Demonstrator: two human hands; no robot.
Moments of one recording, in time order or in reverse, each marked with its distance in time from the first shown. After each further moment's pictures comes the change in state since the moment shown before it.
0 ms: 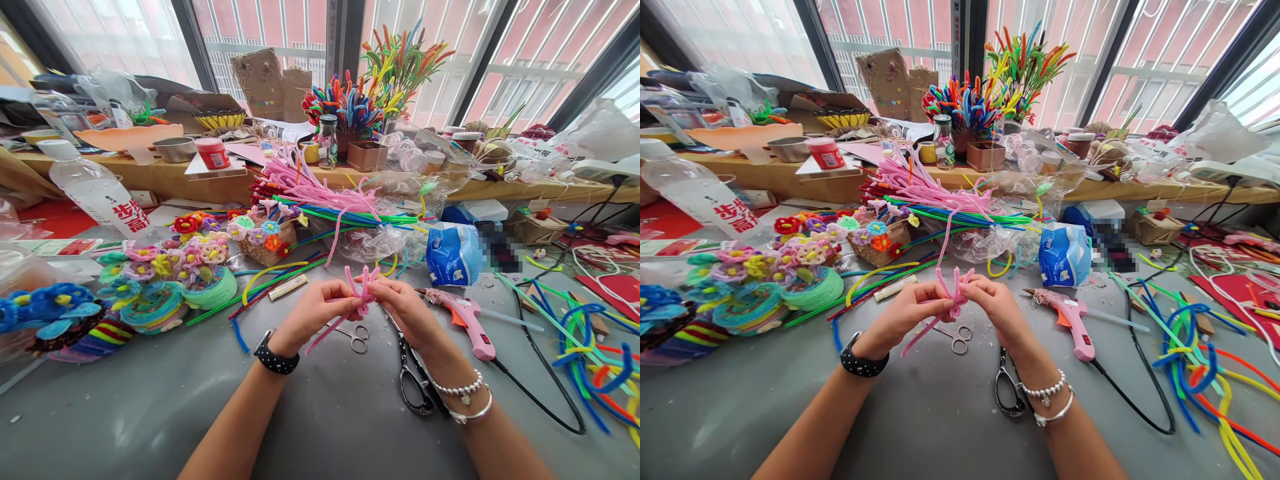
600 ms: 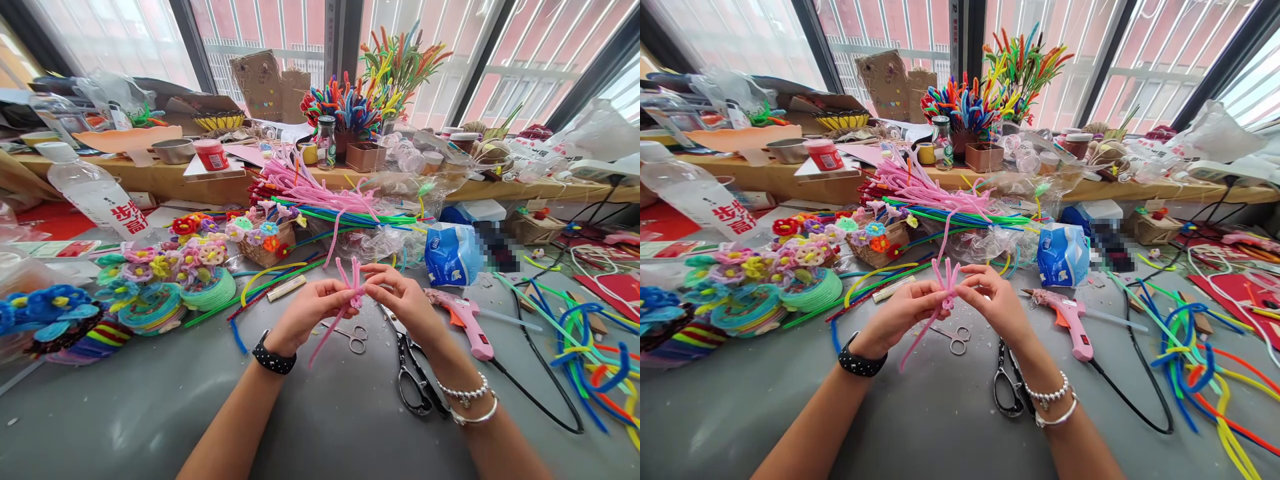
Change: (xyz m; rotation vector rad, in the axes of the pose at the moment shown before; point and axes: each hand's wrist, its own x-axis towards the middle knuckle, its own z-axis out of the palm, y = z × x) left_hand 0.000 0.004 0.000 -0.214 0.072 -0.131; right_hand -0.002 -0.010 -0.007 -0.257 0.089 -0.173
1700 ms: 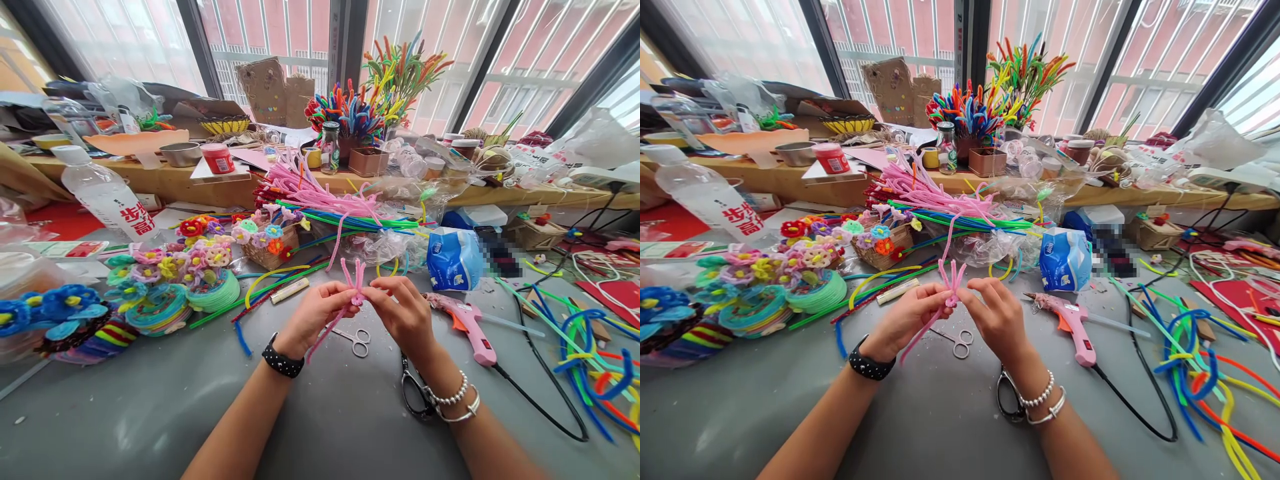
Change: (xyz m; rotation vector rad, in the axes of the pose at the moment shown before) left_hand 0.005 -0.008 0.004 -0.163 0.041 0.030; right_hand -0.008 0.019 0.009 -0.888 0.218 -0.768
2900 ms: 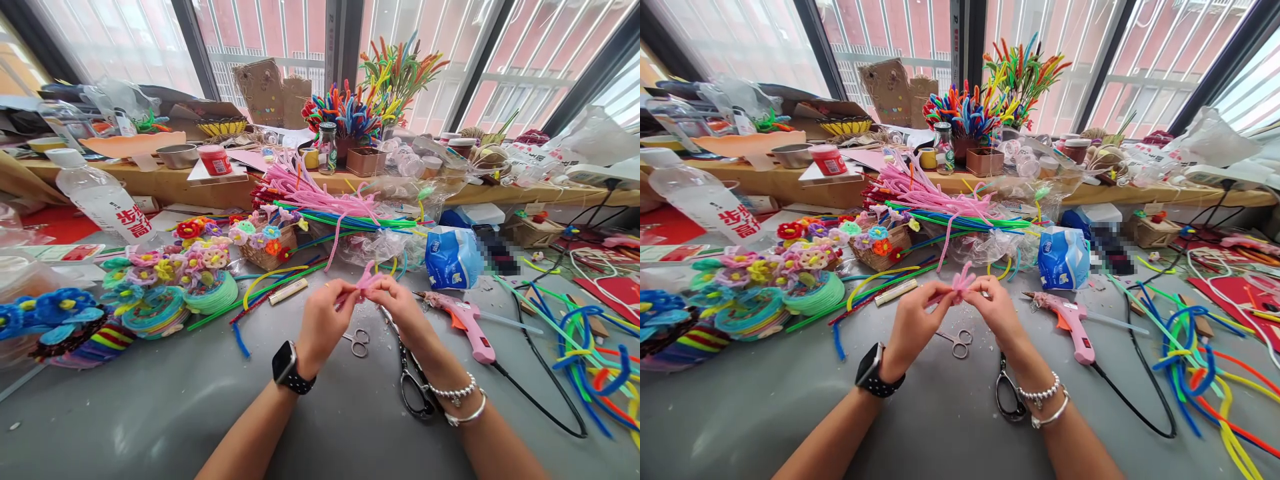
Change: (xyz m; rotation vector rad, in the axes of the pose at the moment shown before) left_hand -0.003 -0.016 0.010 0.971 0.326 0.607; right_hand 0.008 -0.001 0.008 0.880 -0.175 0.994
